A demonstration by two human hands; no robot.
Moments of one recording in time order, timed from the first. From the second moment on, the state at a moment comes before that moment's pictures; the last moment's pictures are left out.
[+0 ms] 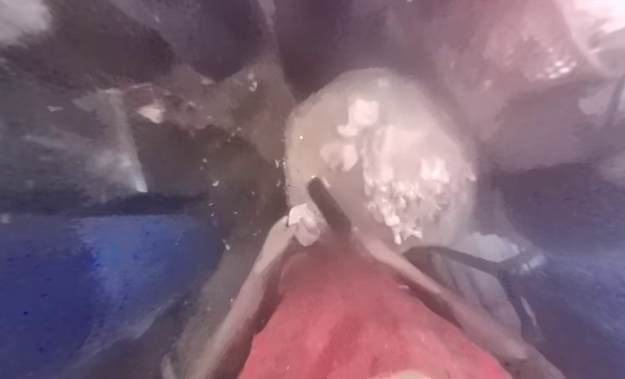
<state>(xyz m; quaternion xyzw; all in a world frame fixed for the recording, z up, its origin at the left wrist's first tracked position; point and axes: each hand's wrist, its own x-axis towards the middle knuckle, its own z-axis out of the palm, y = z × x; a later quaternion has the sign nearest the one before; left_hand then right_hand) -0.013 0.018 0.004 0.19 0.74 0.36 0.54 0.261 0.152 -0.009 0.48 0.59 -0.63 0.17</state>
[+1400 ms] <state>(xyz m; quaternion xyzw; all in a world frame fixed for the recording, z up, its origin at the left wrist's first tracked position) -0.004 0.008 -0.049 0.01 0.69 0.59 0.42 0.231 0.173 0.026 0.34 0.82 -0.41 0.22</state>
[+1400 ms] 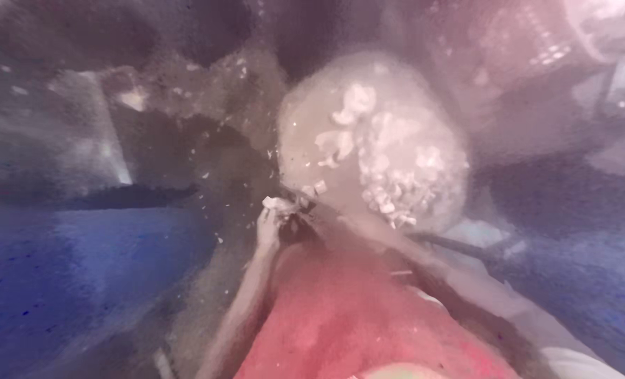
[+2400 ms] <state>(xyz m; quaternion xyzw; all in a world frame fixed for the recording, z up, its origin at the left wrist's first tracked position) 0.006 0.014 -0.048 0.28 0.84 0.29 0.35 0.238 0.113 0.023 0.40 0.54 -0.74 -0.10</state>
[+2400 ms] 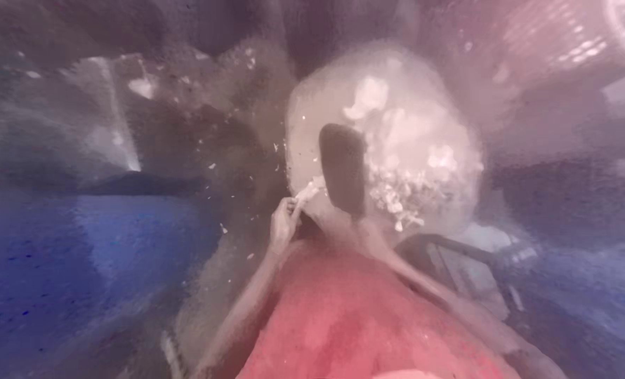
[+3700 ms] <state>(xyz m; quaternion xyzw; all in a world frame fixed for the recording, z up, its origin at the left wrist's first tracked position) 0.008 0.083 -0.012 0.39 0.82 0.20 0.36 0.254 0.182 0.123 0.38 0.66 -0.57 -0.30</state>
